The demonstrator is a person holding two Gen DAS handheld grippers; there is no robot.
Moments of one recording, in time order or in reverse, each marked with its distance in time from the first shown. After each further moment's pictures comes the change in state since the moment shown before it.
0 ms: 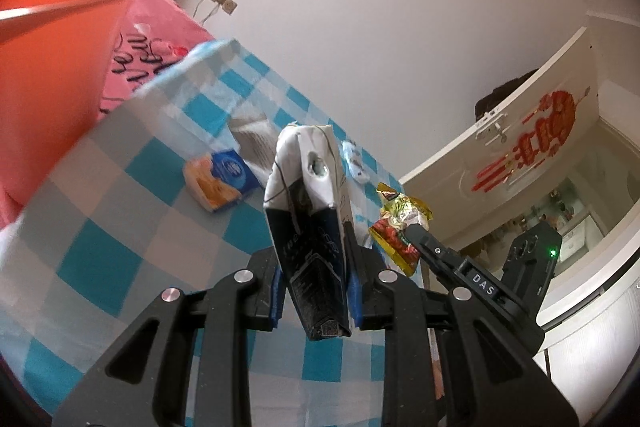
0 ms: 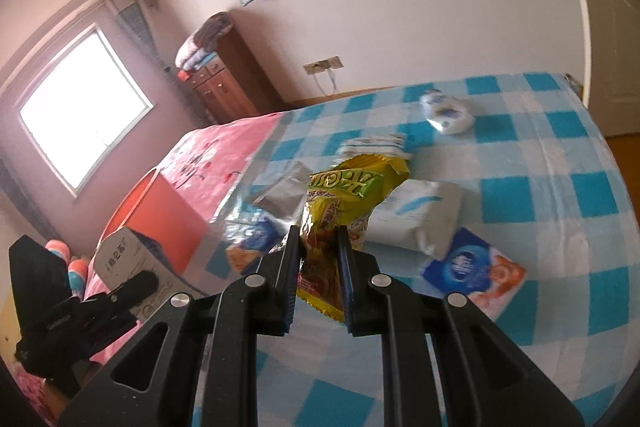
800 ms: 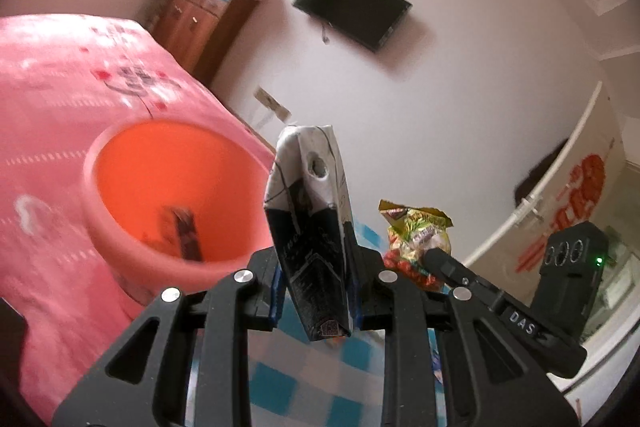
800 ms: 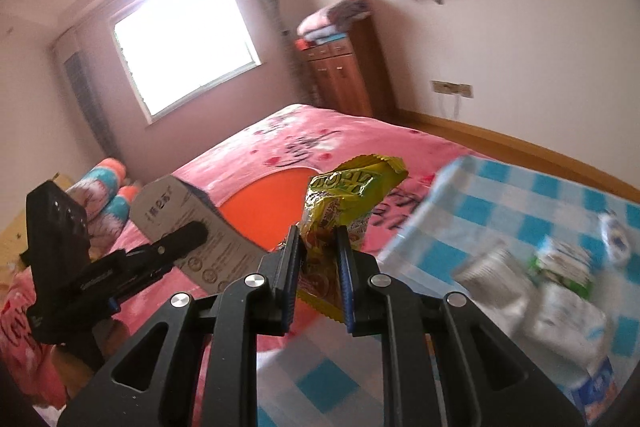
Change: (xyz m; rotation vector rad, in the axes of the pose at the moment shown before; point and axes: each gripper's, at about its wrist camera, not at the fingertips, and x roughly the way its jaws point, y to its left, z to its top) left arm -0.140 0.060 0.101 0.024 -0.363 0.198; right arm 0.069 0.224 0.039 -0.362 0.039 0.286
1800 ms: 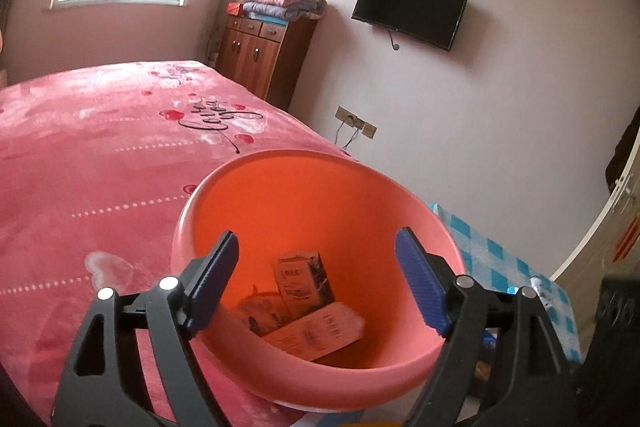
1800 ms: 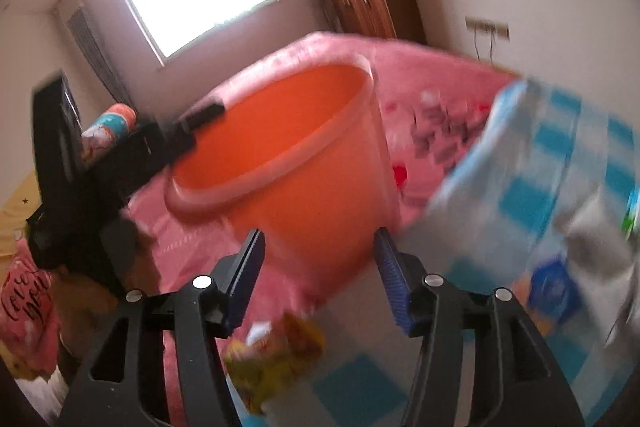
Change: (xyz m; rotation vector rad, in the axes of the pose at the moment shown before) left arm 0.051 0.066 0.011 0.142 -0.056 0.327; right arm 0.105 0.001 -0.077 0.059 0.287 0.092
